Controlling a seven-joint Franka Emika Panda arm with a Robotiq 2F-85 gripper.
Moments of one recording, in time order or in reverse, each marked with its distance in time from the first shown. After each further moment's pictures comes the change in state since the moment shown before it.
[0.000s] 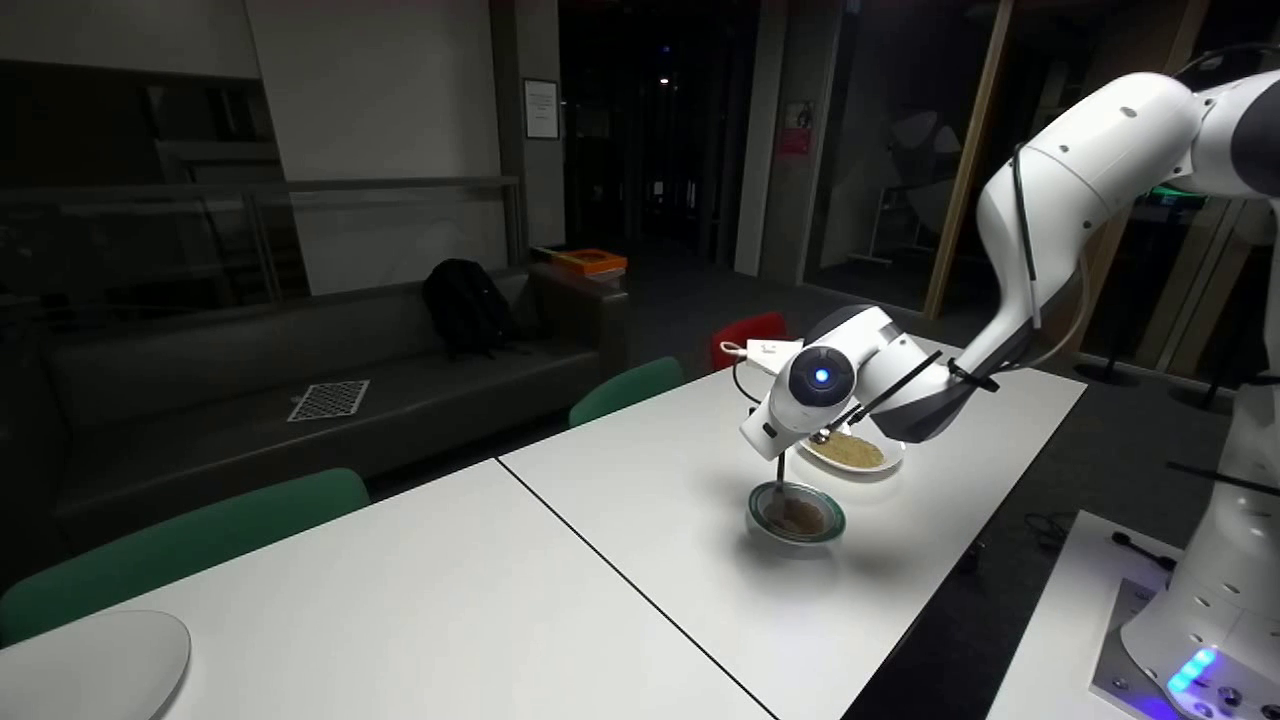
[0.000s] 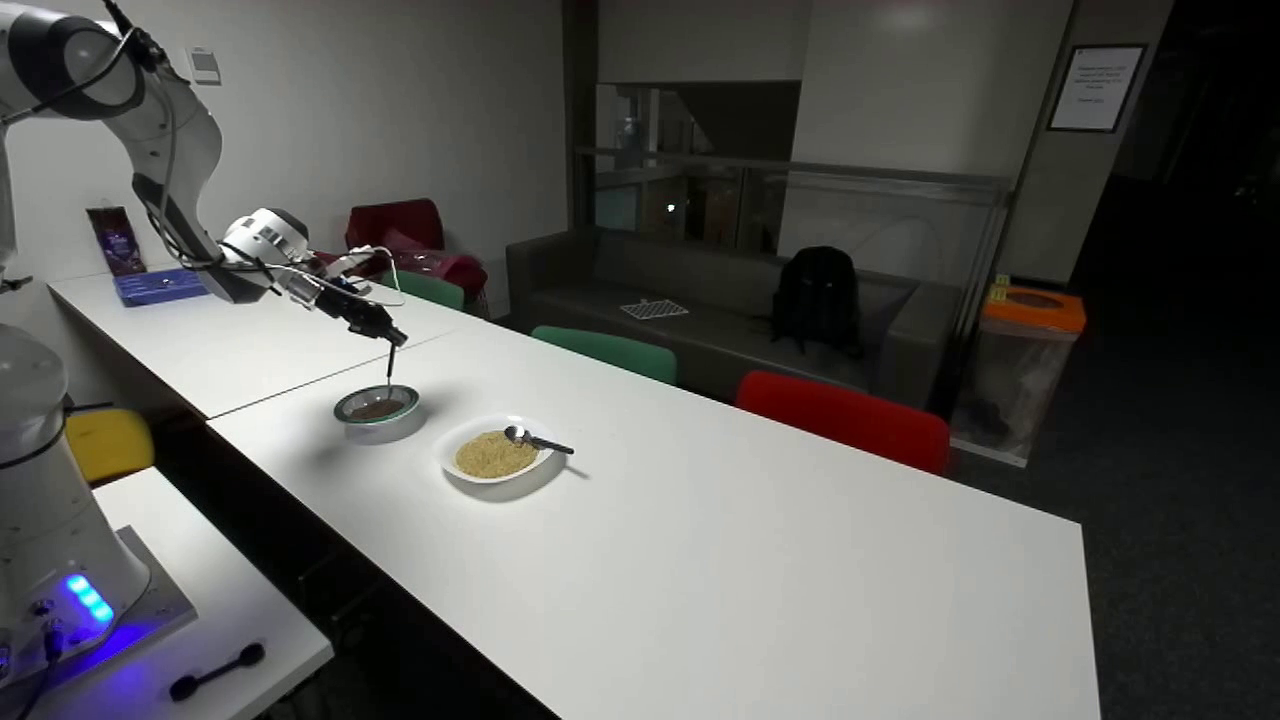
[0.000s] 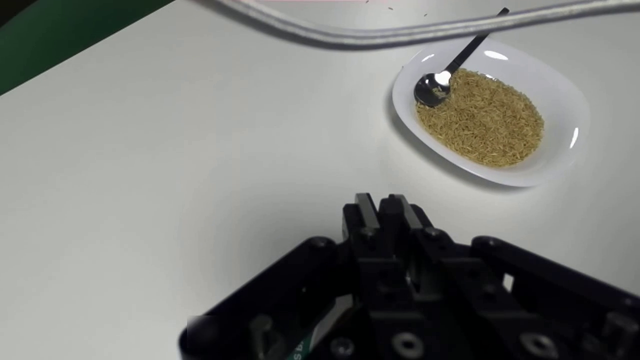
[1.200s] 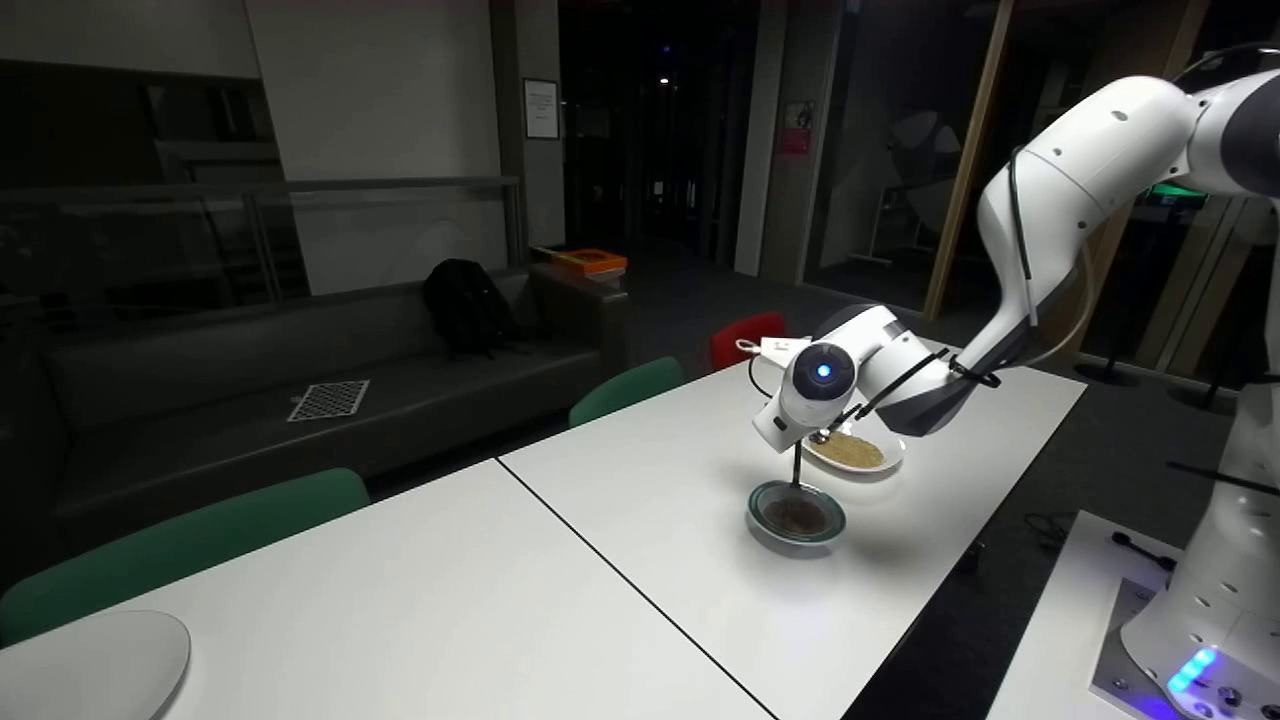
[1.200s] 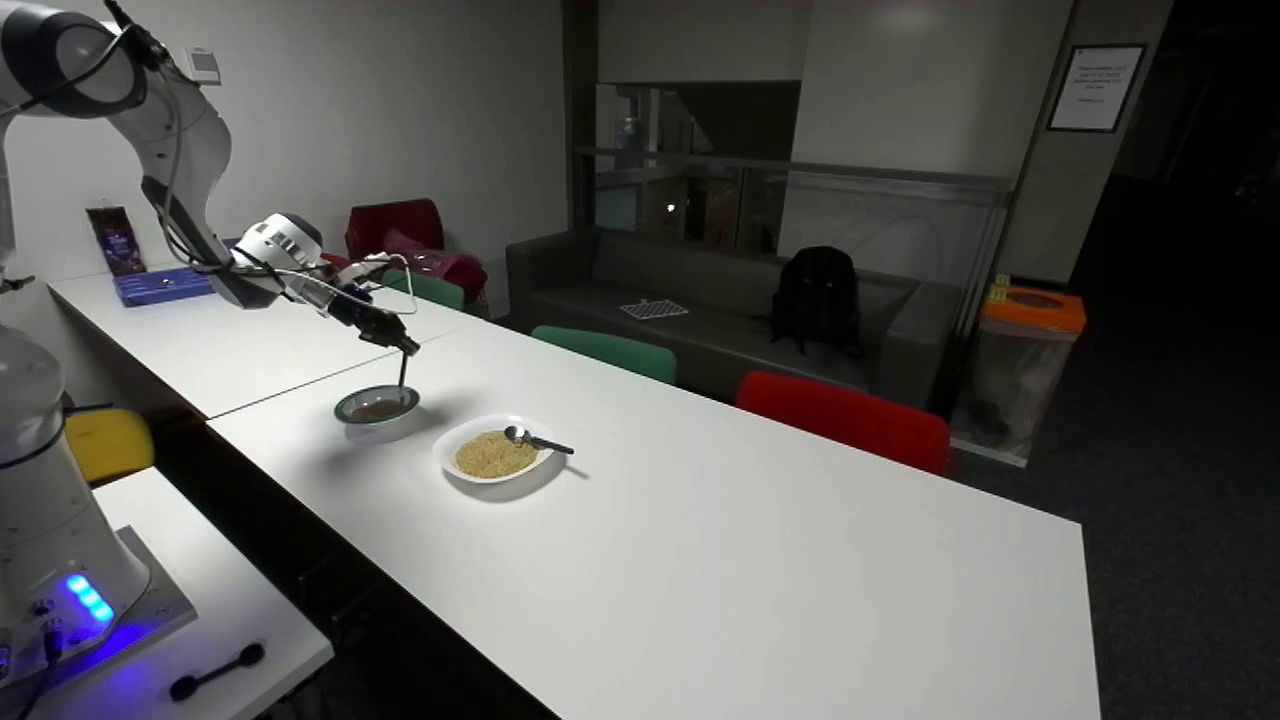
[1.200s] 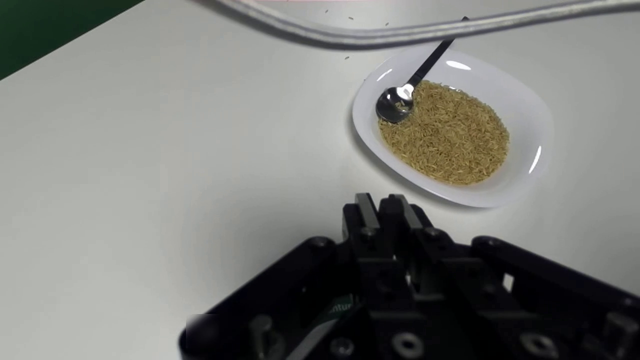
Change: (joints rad) arm -0.031 -0.009 -0.040 -0.032 0.000 0.000 0.002
